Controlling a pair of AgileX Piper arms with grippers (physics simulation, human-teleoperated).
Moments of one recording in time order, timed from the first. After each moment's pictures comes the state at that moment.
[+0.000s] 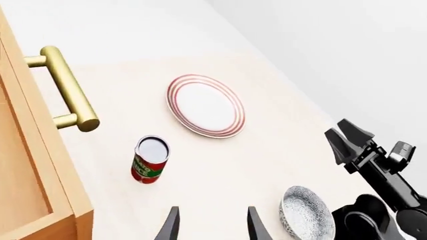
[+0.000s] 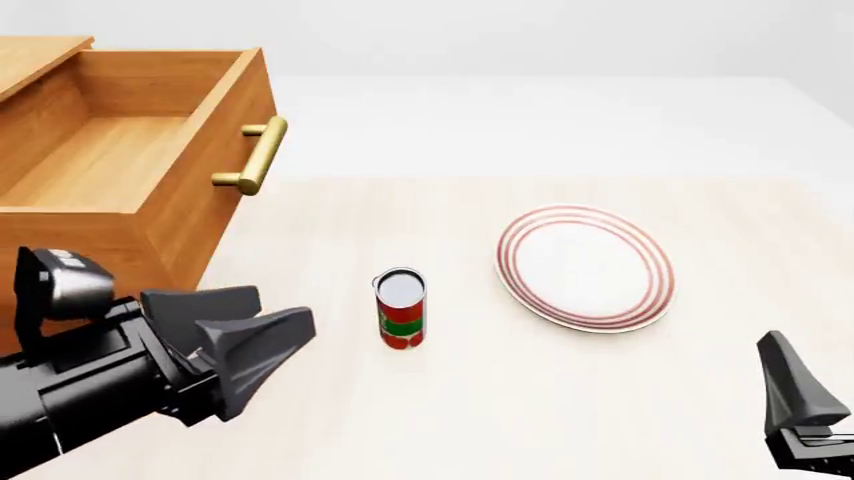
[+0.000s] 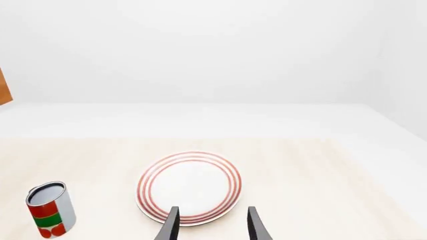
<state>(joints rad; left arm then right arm) -0.80 0.67 -0.48 0.16 -0.40 0.00 0.01 -0.02 0.01 0.00</state>
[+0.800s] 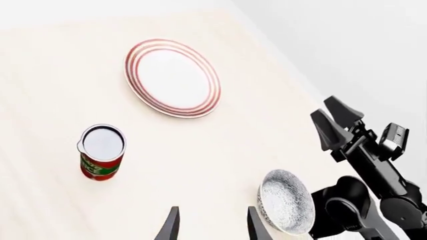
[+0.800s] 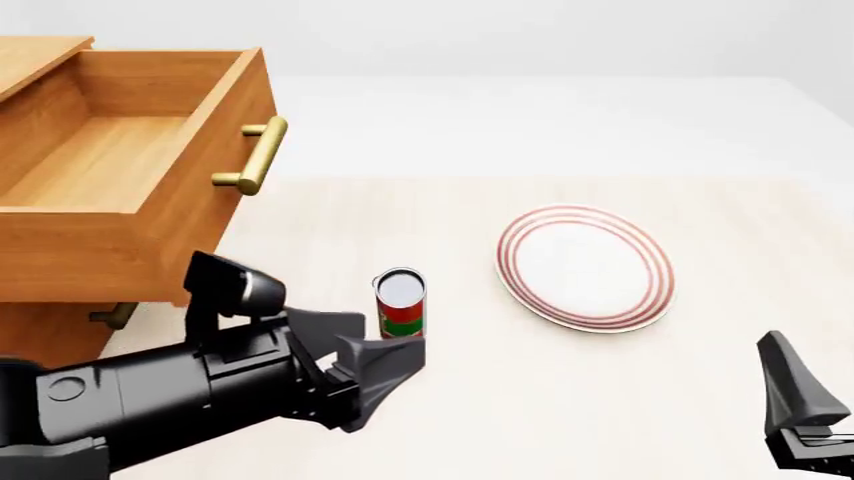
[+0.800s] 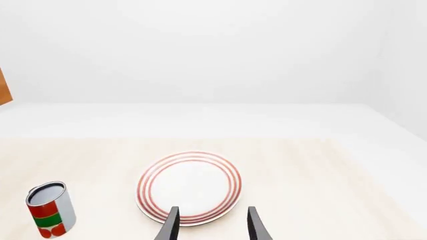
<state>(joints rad) -0.96 1.00 -0.55 0.02 -0.48 0.00 0.01 -0.02 0.01 0.00</state>
